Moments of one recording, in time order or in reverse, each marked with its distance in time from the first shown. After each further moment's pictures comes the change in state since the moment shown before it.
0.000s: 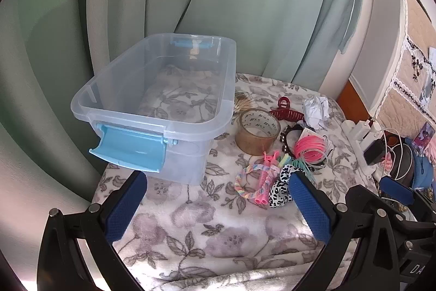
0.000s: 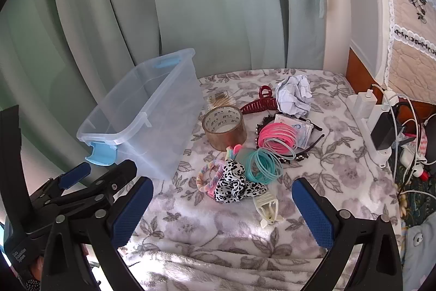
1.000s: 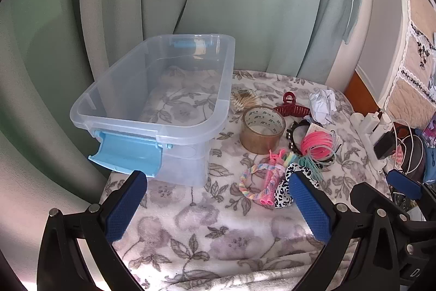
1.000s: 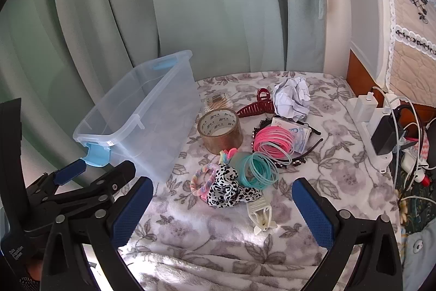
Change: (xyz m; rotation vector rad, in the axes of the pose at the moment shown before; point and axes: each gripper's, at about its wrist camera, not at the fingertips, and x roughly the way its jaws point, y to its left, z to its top) left arm 0.011 -0.015 0.000 0.046 0.026 0.046; right arm 0.005 -0.010 -0.006 0.015 -0.006 -0.008
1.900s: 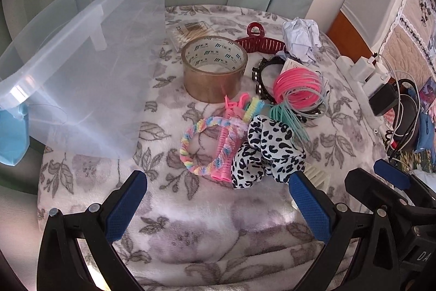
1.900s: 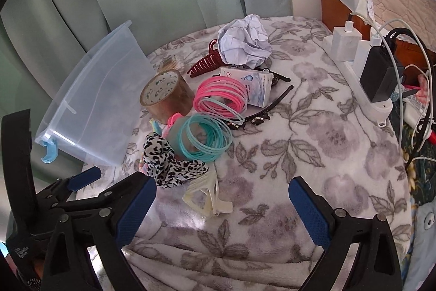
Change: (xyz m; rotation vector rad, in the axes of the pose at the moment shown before) left arm 0.095 -0.056 -0.021 0.093 0.289 -0.146; right arm 0.057 -0.079 -0.029 0.173 0.187 -0.039
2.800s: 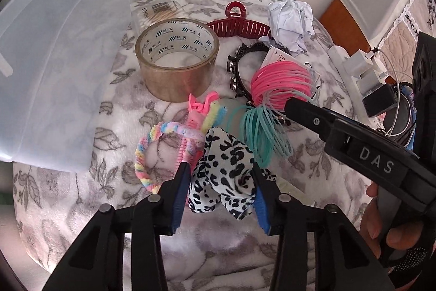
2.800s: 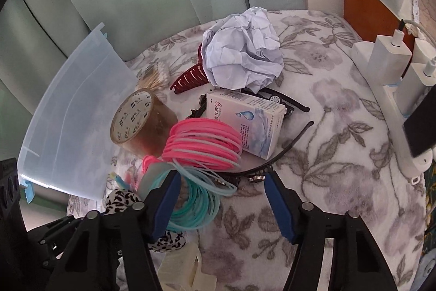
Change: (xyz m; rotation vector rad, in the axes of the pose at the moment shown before) left arm 0.039 -0.024 0.024 0.003 0.105 -0.100; right arm 0.074 -0.030 0.059 -0.012 0.047 0.057
